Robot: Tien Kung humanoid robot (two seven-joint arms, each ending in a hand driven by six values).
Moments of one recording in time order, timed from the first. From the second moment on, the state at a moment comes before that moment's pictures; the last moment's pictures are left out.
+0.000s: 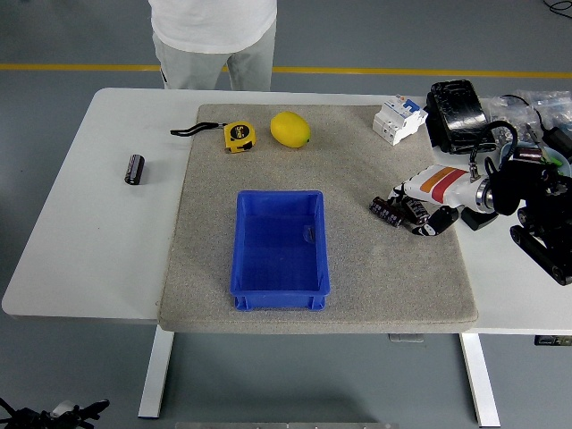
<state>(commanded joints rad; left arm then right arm) -0.23 0.06 -1.02 -0.19 1.36 0.12 0.22 0.94 -0.29 0.36 0.55 -2.06 -0.03 0.49</state>
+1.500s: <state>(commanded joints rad) -0.25 0.06 -0.99 -0.19 1.33 0.11 0.23 0.94 -0.28 0.37 0.48 -2.02 -0.11 0.49</state>
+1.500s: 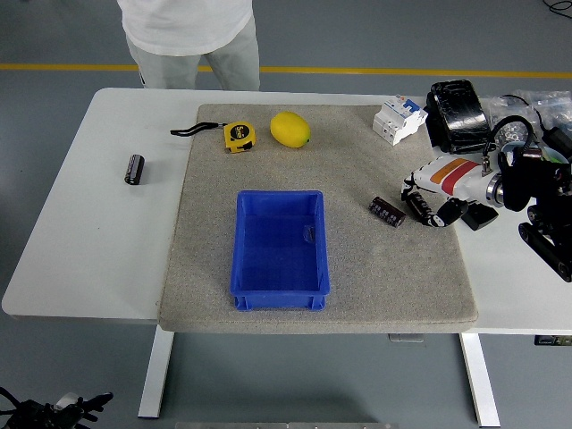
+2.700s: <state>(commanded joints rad) -0.25 0.06 -1.00 -0.19 1.36 0.10 0.23 0.94 -0.29 0.38 0.47 -2.01 -0.12 0.50</state>
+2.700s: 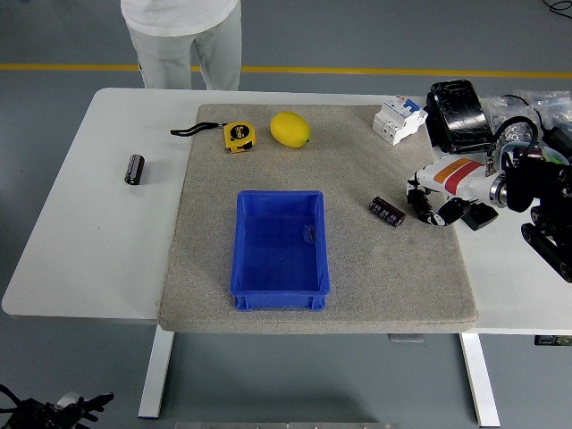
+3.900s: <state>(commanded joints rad) -0.23 0.07 -1.05 -0.20 1.44 0.09 0.25 0.96 -0.27 0.46 1.06 -2.05 -0.04 0.48</state>
